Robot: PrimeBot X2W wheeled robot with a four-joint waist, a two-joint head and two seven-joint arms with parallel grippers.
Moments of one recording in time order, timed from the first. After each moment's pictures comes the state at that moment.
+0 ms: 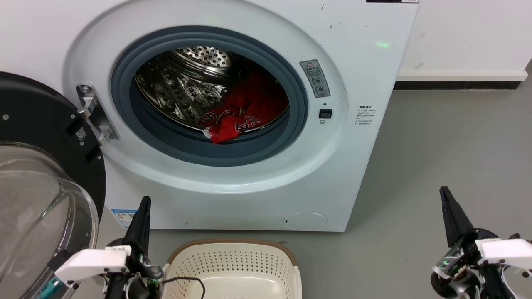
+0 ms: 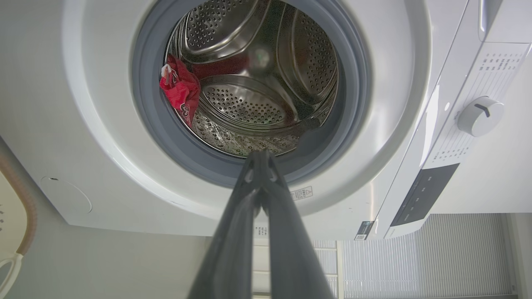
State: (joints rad) left arm -0.11 0.05 0.11 0.25 -1.61 -0.13 0.11; right arm -0.10 -0.05 -0.11 0.25 1.62 0.13 0.11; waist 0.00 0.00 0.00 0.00
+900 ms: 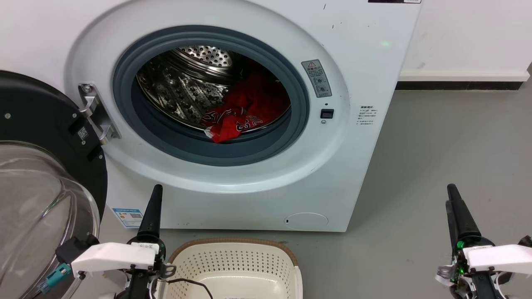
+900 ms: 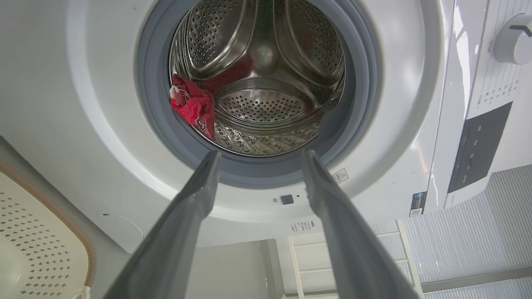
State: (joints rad) left arm -0.11 0.05 0.03 0.23 -1.35 -0.13 0.01; right arm -0.06 -0.05 -0.09 0.20 1.36 0.13 0.00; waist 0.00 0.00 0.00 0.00
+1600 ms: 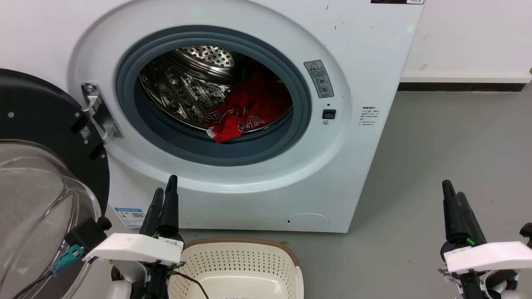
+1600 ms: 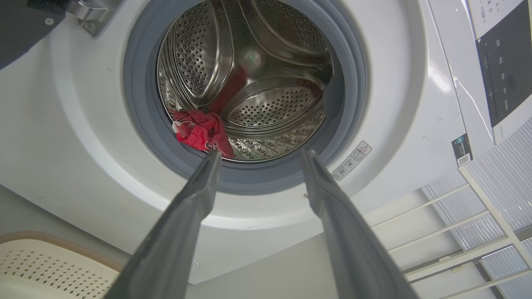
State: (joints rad) left arm -0.13 0.05 -0.01 0.20 -0.98 -0.13 -0.07; right arm -0.04 -0.05 -0.08 0.13 0.88 0.13 -0.07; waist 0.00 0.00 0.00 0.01
